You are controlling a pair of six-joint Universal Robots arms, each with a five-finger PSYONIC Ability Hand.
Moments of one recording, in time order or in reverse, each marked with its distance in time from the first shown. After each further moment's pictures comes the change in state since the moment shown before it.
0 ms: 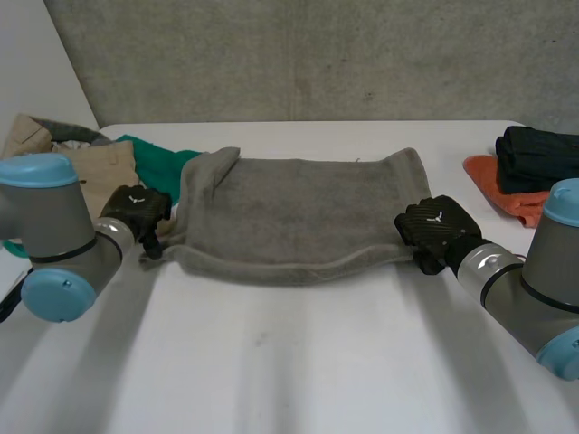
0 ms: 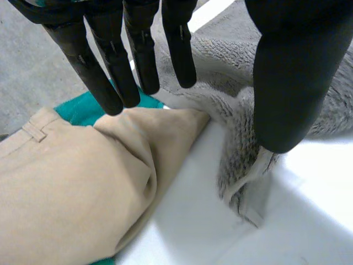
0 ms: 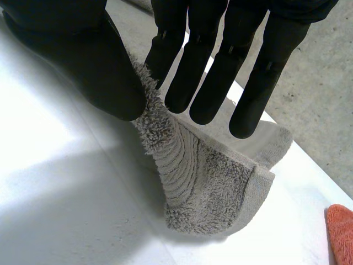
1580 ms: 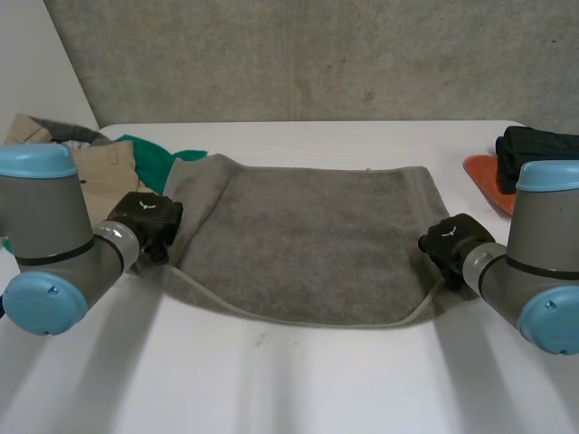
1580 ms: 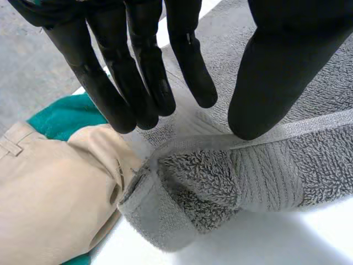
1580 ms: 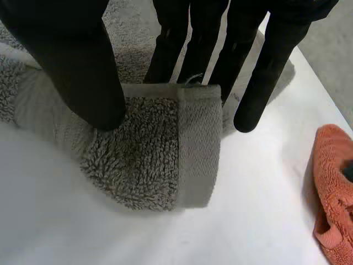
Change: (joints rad) left arm -0.059 0.123 -0.067 -0.122 0.002 0.029; right arm 0.023 0.130 -0.209 0.302 0.252 -0.190; left_hand 0.341 0.350 0.354 0.353 0.355; right_hand -0.201 -0.257 -0.277 -0.277 -0.260
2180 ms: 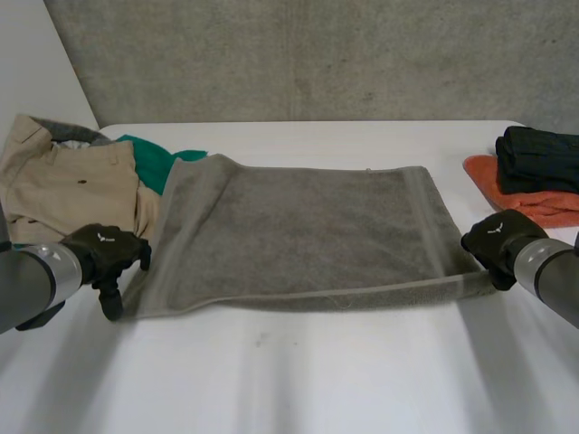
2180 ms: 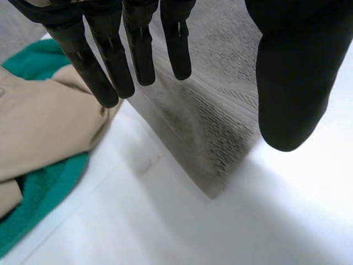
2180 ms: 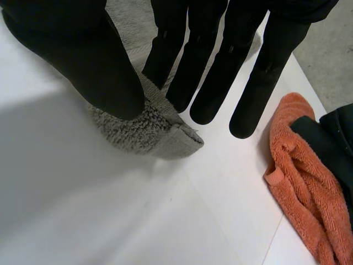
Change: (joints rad) left arm 0.155 0.229 -0.189 -0.285 0.098 0.173; right arm -0.142 -0.167 0.118 0.054 -0.050 -0.097; left_hand -0.436 -0.439 -0.441 -0.438 -0.438; right_hand 0.215 0.262 0.270 0.272 0.253
